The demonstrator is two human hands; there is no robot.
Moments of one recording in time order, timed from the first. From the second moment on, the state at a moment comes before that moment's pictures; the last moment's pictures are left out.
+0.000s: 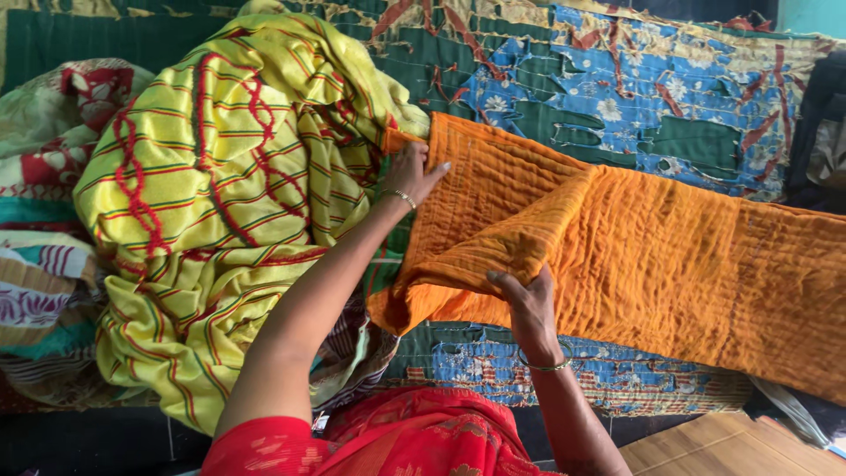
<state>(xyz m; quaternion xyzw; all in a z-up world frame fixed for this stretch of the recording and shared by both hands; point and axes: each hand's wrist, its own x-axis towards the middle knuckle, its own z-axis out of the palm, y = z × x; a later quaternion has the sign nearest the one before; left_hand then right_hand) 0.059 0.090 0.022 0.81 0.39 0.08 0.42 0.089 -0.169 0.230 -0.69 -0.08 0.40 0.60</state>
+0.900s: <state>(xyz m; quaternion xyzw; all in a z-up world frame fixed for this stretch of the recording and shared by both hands) -0.003 0.097 0.013 0.84 0.43 0.17 0.29 0.102 -0.224 0.252 -0.72 -0.05 0.35 0.60</state>
